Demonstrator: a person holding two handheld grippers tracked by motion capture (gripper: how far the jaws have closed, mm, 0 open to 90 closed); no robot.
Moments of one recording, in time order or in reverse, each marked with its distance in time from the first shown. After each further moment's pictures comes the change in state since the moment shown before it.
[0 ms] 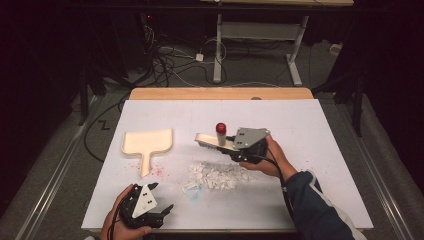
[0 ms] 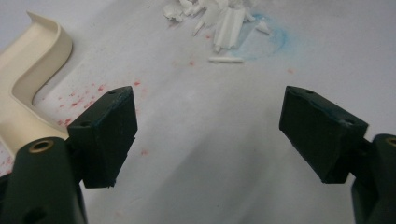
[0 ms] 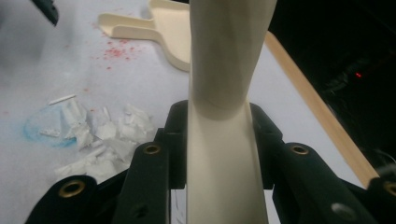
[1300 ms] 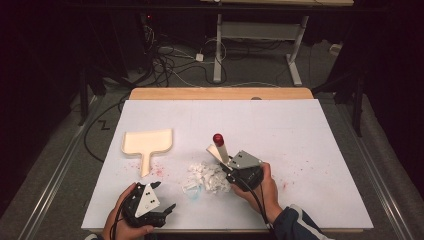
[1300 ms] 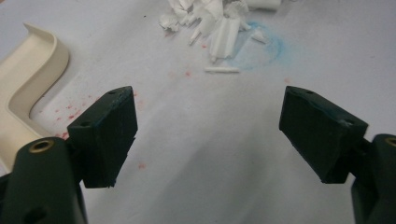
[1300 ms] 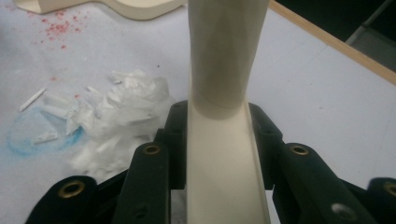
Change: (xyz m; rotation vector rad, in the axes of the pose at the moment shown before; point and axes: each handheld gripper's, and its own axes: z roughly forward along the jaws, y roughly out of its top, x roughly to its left) left arm -0.002 0.006 0.003 -0.003 -0.006 0.013; right arm 0.074 -0.021 0.014 0.154 -0.294 0.370
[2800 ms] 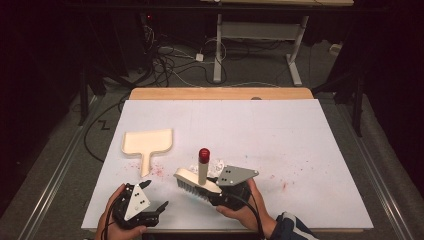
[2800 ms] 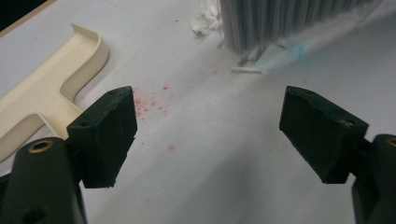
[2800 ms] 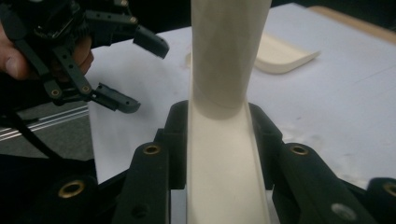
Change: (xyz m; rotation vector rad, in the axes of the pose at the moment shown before) left arm 0.003 -0.007 -0.018 -0.034 0.076 -0.040; right arm 0.047 0.014 -0.021 -0.142 0.427 0.020
